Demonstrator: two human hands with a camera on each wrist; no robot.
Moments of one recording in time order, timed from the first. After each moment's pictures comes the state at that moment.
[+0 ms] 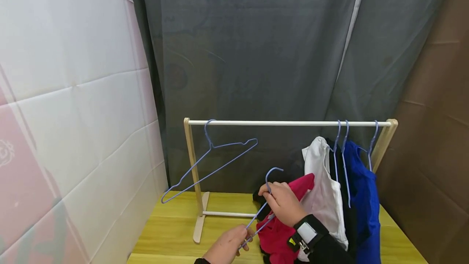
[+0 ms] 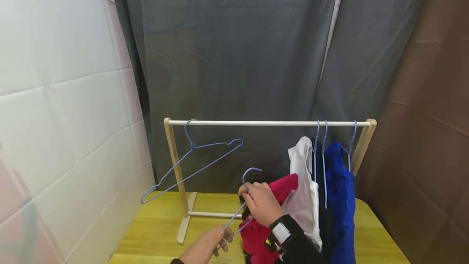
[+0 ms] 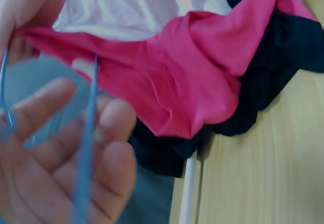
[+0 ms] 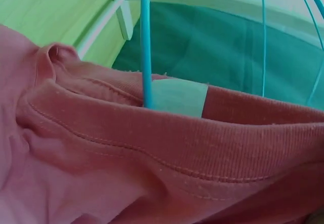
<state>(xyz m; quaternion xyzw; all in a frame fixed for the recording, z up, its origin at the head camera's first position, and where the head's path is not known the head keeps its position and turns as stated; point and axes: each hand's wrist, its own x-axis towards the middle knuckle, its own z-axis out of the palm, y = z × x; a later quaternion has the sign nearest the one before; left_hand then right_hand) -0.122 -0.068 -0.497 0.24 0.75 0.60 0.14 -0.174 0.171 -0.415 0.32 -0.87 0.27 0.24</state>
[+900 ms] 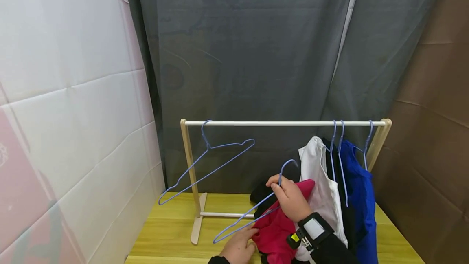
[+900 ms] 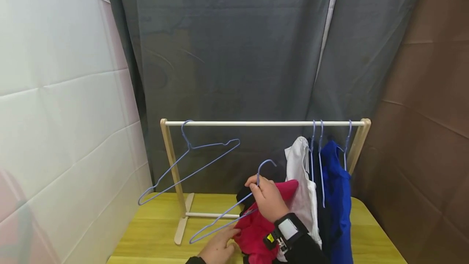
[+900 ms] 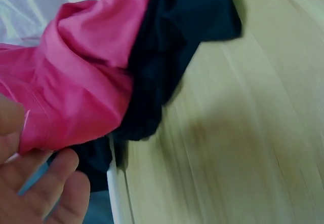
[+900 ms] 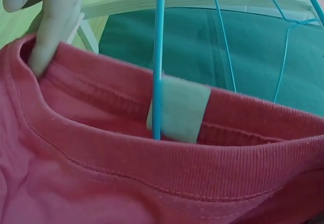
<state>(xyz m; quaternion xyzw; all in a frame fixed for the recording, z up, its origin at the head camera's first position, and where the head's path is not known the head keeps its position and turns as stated) -0.141 -0.021 -0.533 0.25 0.90 0.36 0.05 -0.172 0.189 -0.405 0.25 -0.85 0.40 0.25</state>
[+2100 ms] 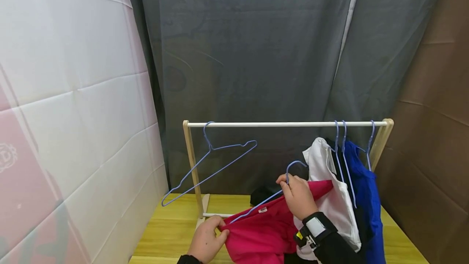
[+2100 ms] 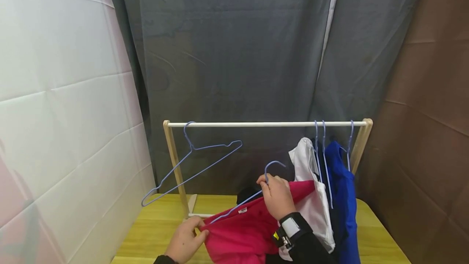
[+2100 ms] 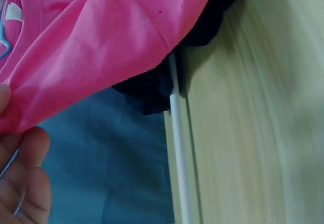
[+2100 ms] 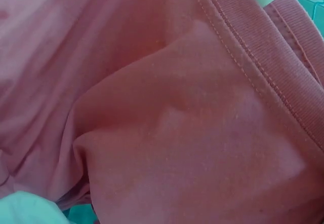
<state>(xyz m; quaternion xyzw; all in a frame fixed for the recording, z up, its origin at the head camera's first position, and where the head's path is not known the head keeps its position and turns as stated) -0.137 -0.107 -0.495 0.19 0.89 0.38 -0.14 -0.189 0.204 -0.416 0.18 -0.89 0.29 0.31</state>
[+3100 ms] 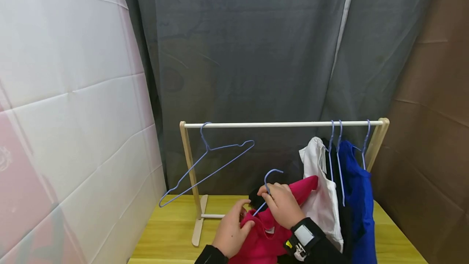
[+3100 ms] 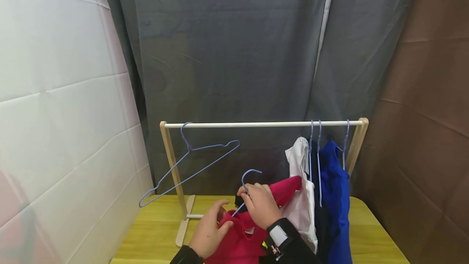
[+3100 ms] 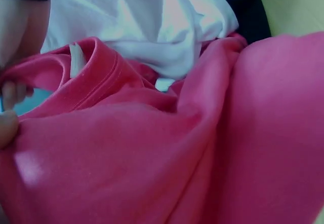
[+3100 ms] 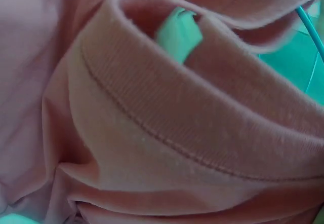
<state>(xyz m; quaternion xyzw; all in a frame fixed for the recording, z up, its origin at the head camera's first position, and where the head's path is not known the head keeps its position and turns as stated) -0.135 -0.034 -0.453 0.20 0.87 0.44 -0.09 -0.173 0.172 -0.418 0.25 -0.89 0.28 0.26</state>
